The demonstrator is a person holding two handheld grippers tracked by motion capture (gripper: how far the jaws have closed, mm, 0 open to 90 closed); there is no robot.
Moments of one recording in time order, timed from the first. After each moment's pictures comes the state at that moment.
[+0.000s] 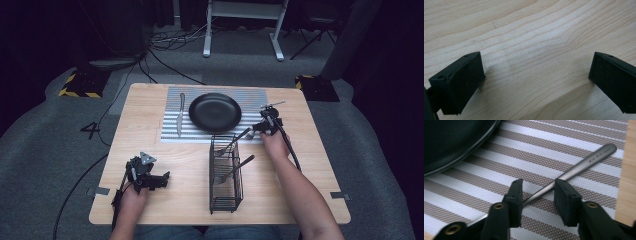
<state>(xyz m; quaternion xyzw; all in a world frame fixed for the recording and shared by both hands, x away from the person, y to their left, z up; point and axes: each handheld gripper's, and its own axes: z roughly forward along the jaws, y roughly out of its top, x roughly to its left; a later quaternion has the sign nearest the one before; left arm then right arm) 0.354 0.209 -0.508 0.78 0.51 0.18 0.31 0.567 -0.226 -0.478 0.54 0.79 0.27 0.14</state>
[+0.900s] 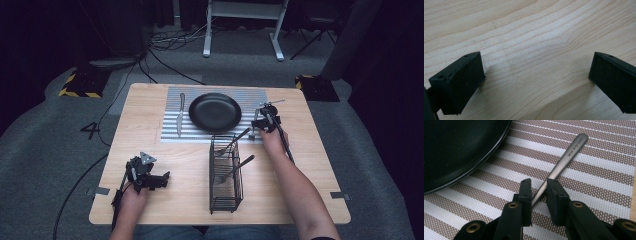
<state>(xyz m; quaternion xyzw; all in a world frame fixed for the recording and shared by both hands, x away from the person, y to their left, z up) 0.354 0.209 -0.508 0.78 0.51 0.18 0.31 0.580 -0.225 -0.481 0.53 0.78 0.30 0.13</state>
